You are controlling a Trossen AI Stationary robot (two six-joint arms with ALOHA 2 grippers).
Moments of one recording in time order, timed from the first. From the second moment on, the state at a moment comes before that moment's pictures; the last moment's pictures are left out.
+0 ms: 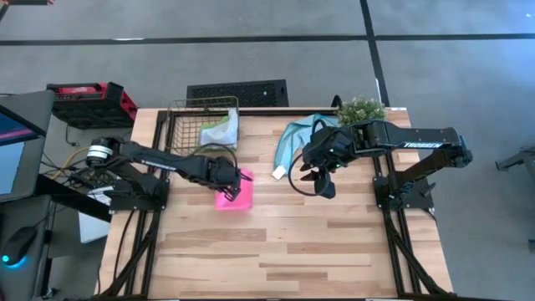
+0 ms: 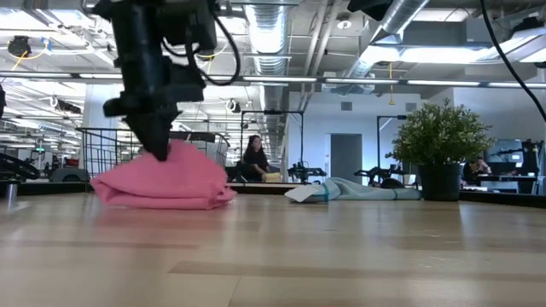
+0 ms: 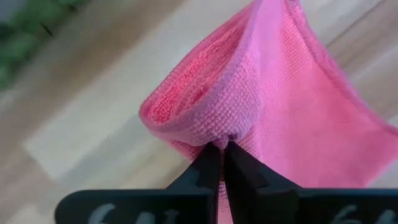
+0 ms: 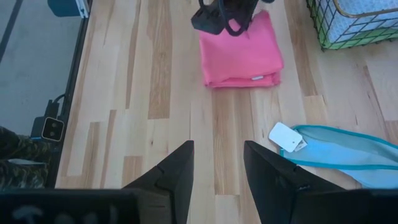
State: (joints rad) left arm -0.02 1.51 0.94 -0.81 -0.26 -0.90; right arm 0.04 1.39 1.50 -0.99 -0.10 0.07
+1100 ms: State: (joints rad) left arm 0.34 1.52 1.40 -1.31 -0.66 -0.45; right arm 0.04 1.39 1.50 -0.99 -0.08 0.07
